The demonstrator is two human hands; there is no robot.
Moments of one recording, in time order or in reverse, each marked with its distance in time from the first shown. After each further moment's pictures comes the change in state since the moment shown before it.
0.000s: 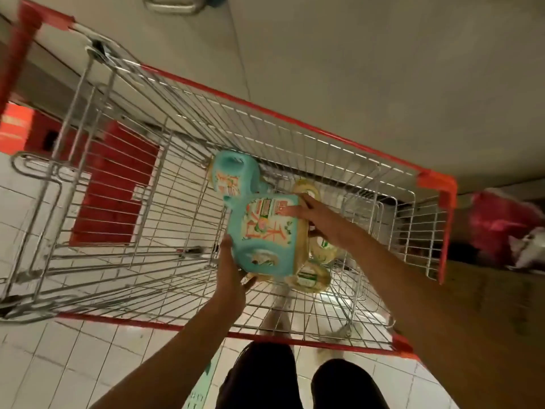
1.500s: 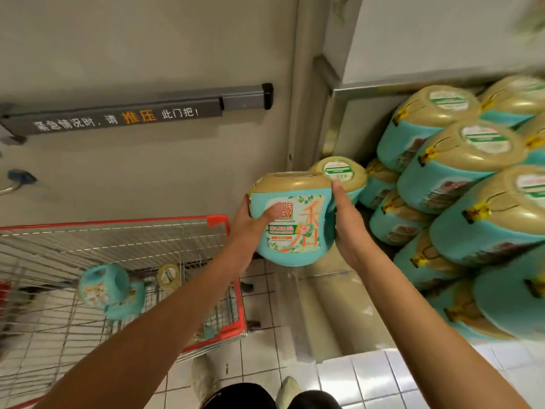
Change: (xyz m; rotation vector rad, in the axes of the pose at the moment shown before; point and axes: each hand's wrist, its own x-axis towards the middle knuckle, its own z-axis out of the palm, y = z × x) left_hand -0.349 -0.126 0.403 0.414 -0.817 0.568; right_hand -0.538 0.146 -0.239 0.666 0.886 -0.629
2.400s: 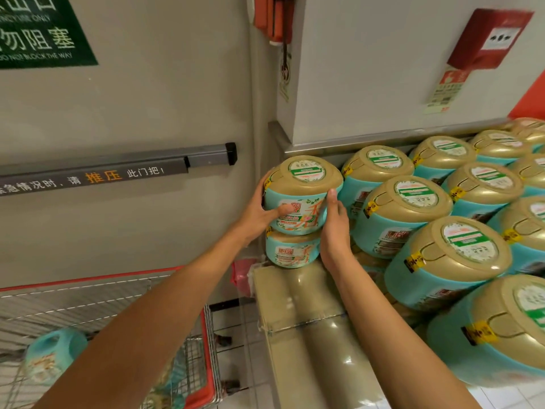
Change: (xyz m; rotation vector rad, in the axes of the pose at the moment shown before) left_hand 0.128 0.058 0.096 0.189 -0.378 0.305; right_hand 0.073 -0.058 -0.037 0.115 0.251 -0.212
